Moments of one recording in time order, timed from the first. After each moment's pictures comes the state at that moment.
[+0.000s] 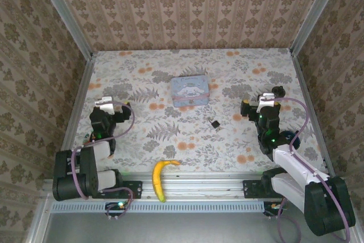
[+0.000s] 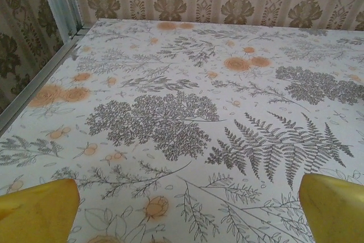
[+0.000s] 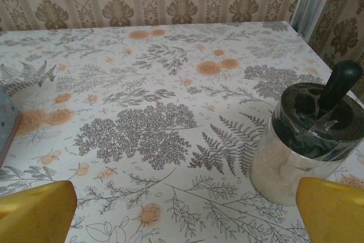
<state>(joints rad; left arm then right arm) 0.08 1.28 0.22 0.81 0.14 -0.01 0.16 0.95 0.30 0.34 0.33 0.08</state>
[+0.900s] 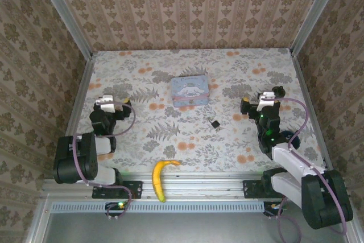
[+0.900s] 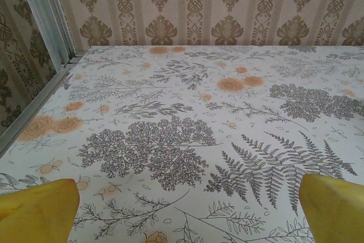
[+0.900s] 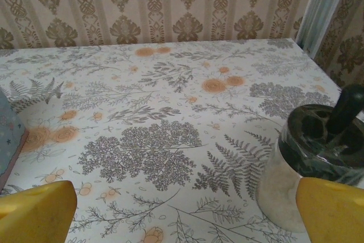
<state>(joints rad) 0.09 1.43 0.24 1.01 0.19 0.02 0.14 1.03 0.28 0.49 0.28 0.05</state>
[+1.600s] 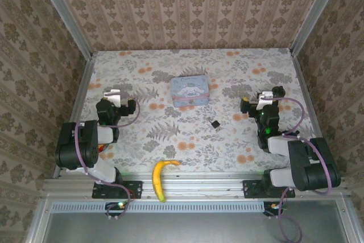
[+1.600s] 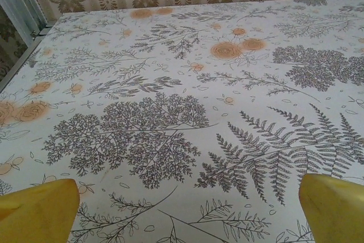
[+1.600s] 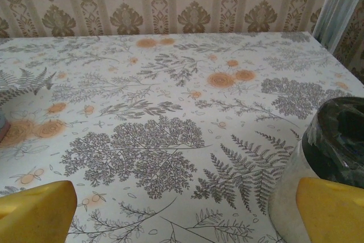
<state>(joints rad) 0.03 1.57 0.38 0.87 0.14 0.08 0.03 1.36 0.26 0.85 0.14 0.03</state>
